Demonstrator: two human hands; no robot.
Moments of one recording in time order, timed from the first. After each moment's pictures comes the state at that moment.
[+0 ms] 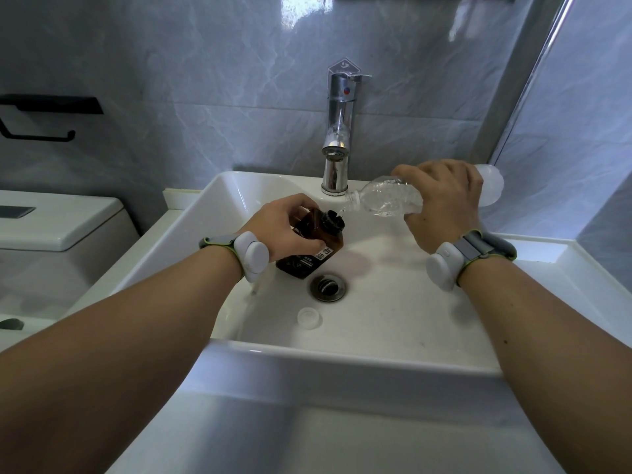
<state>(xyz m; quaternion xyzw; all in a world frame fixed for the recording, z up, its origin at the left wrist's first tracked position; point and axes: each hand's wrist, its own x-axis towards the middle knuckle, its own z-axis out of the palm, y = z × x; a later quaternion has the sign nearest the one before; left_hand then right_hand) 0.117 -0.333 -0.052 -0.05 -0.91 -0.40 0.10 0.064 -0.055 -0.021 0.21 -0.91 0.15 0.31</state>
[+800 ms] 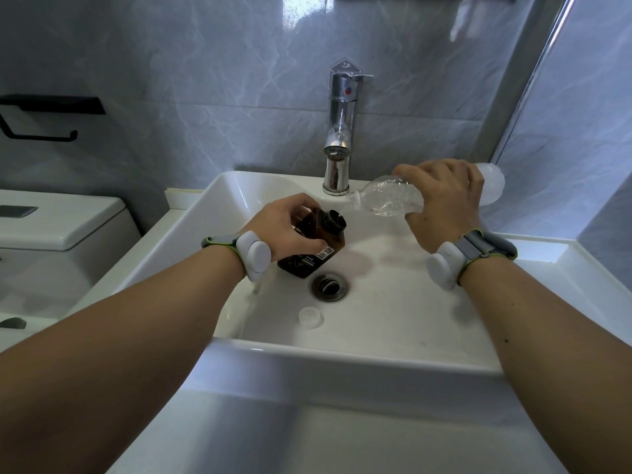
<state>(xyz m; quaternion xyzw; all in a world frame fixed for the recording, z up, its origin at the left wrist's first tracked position) 0.117 -0.333 -0.052 -0.05 -0.91 -0.40 0.10 0.066 -0.054 -0.020 0.21 -0.92 0.14 0.31</state>
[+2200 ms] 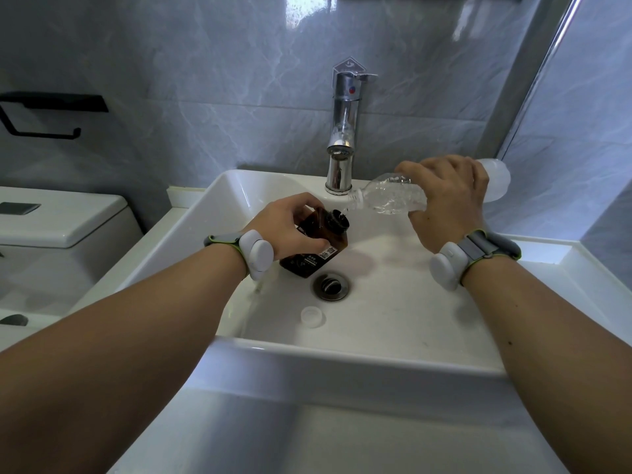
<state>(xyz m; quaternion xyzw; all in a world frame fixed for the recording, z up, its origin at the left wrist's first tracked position) 0.114 -0.335 -0.057 -0.07 -0.91 -0.40 0.11 0.064 -0.057 -0.019 0.21 -0.91 0.13 0.32</state>
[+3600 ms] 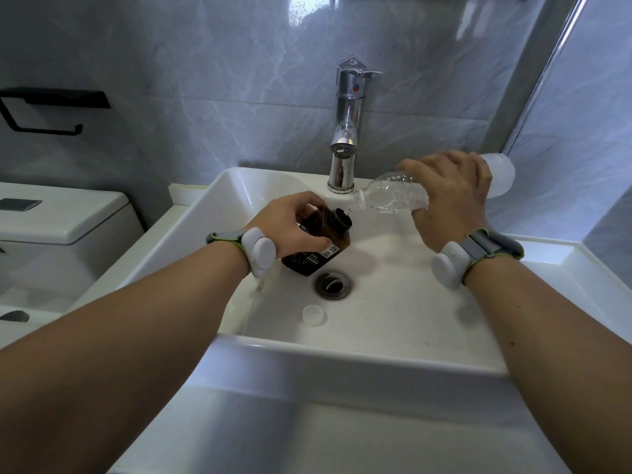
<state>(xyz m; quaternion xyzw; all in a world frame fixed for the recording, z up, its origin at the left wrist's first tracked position) 0.115 -0.335 -0.055 -0.07 -0.91 -0.40 0.11 0.071 -0.059 -0.013 0.21 -0.91 0.13 0.32</state>
